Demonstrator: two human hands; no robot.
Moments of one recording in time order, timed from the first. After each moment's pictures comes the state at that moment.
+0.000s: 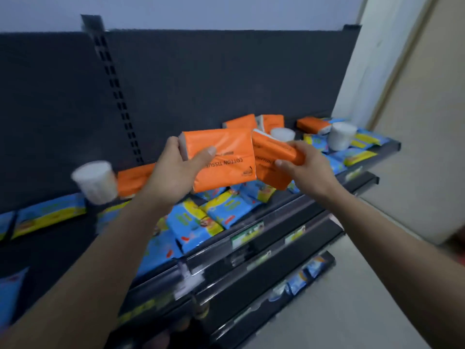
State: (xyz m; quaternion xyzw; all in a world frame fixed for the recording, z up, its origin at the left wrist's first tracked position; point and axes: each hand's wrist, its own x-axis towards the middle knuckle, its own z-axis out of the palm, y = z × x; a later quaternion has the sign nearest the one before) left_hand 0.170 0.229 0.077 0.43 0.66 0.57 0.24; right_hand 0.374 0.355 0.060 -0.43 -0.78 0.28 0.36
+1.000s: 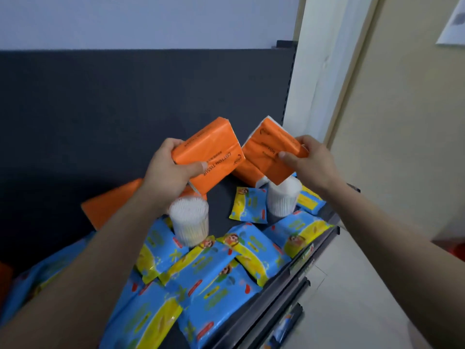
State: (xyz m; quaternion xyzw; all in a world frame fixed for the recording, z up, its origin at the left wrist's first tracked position) left_hand 0.260 0.603 0.089 0.46 0.63 0.57 0.26; right_hand 0.491 0.700 0.088 -0.52 -0.70 0.25 0.42
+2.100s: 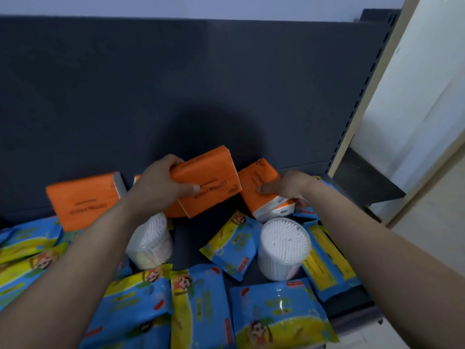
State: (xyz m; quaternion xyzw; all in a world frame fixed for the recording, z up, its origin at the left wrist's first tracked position) left_hand 0.286 0.690 0.060 0.36 0.81 0.42 0.19; right_hand 0.442 0.894 0.037 -0.46 -0.78 0.43 -0.02
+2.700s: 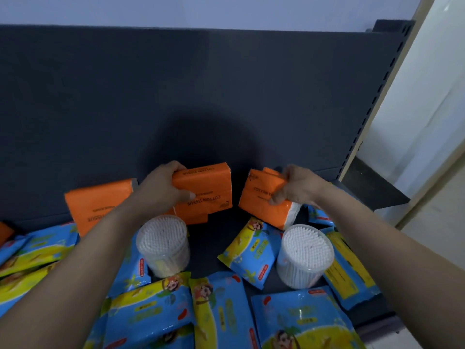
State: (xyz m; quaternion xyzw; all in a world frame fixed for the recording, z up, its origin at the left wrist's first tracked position) left_hand 0.250 0.676 0.059 0.39 0.85 0.31 0.16; right_hand 0.426 0.877 0.053 -0.41 -0.85 0.33 0.02
